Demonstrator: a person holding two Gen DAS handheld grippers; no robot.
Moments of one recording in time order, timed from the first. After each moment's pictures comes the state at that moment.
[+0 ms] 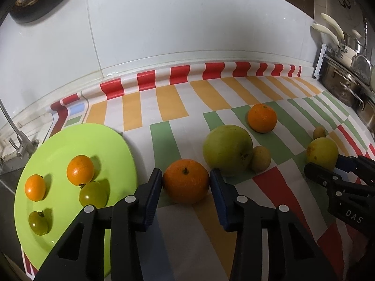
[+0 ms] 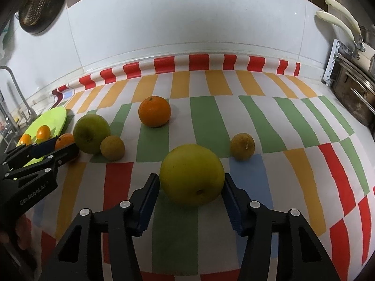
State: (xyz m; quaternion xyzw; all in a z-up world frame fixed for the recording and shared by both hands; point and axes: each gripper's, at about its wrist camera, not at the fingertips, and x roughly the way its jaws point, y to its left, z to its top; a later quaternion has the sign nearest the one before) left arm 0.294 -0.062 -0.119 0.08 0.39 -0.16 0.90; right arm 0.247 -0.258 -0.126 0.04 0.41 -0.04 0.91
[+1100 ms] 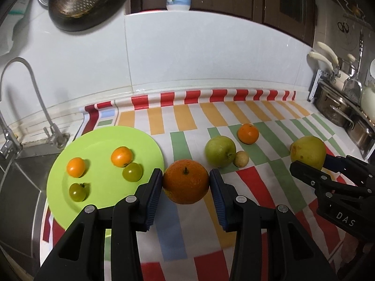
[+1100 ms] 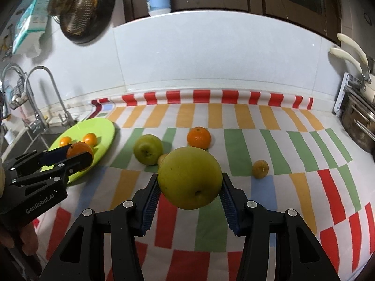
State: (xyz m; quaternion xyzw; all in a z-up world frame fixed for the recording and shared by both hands) left arm 0.224 -0.029 -0.060 0.04 0.35 -0.13 0.93; right arm 0.201 -0.221 -0.070 0.02 0.35 0.03 0.94
